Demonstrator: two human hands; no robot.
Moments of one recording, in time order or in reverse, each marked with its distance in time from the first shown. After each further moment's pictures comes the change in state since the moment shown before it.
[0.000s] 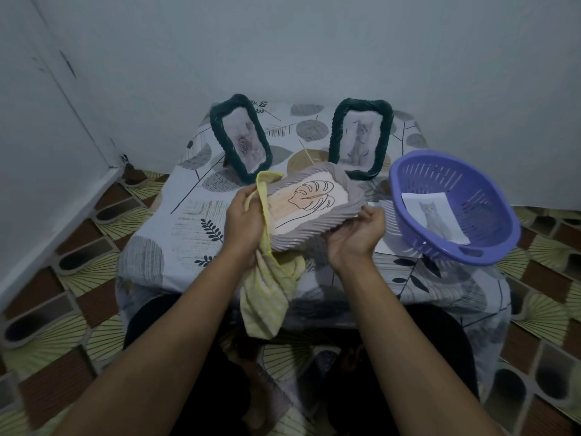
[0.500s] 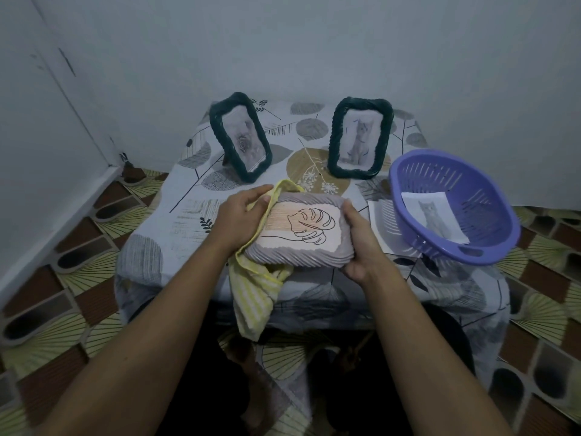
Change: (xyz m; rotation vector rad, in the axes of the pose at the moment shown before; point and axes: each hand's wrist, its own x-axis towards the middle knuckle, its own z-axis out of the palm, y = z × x) left_hand 0.025 -0.003 -0.026 0.499 -0.241 0.312; right_hand 0.005 -0.013 -0.023 -0.353 -0.197 0.402
